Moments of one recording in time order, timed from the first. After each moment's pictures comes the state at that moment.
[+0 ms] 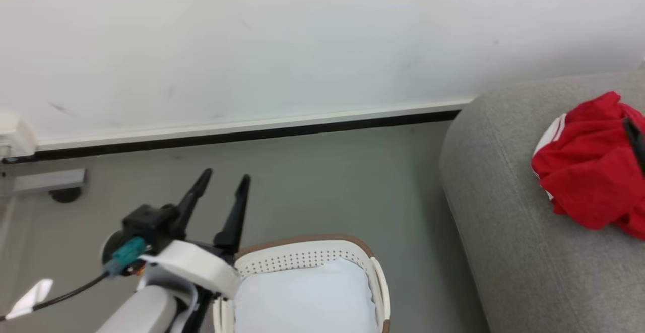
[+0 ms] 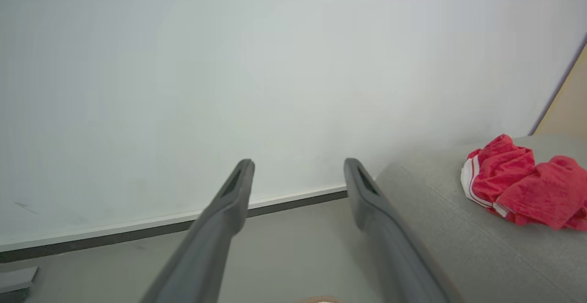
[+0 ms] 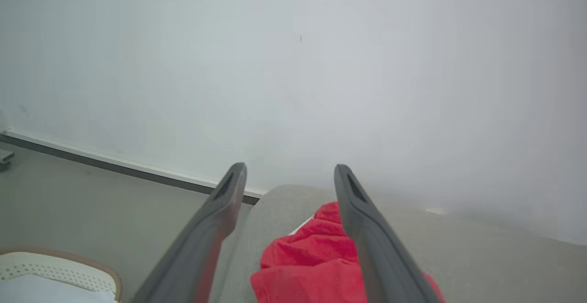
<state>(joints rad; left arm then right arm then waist) -0.42 0.41 -0.61 0.18 -0.63 0.18 -0.26 -0.61 -0.77 0.52 0.41 0.74 0.13 -0.04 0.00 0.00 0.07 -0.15</state>
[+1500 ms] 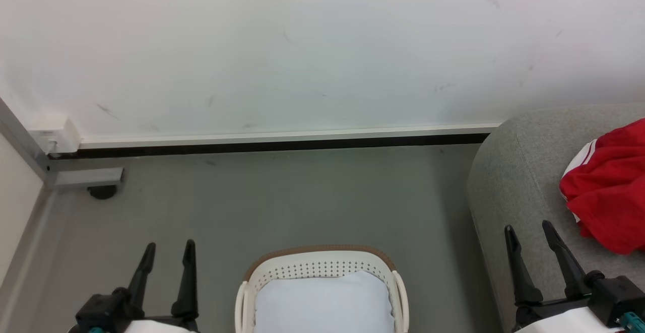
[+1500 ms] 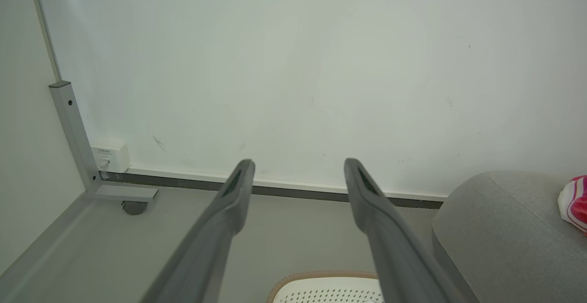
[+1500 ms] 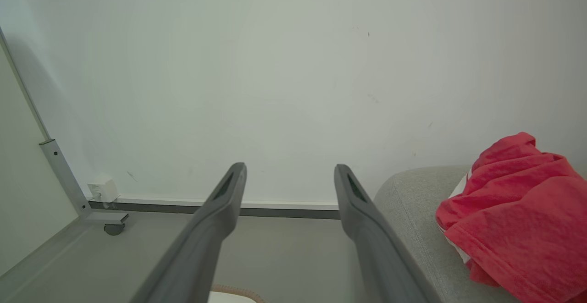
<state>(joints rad) -0.04 0.06 0.03 0.19 -0.19 -0.11 -0.26 -0.10 -0.12 0.11 0.23 0.31 0.13 -0.26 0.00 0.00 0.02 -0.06</state>
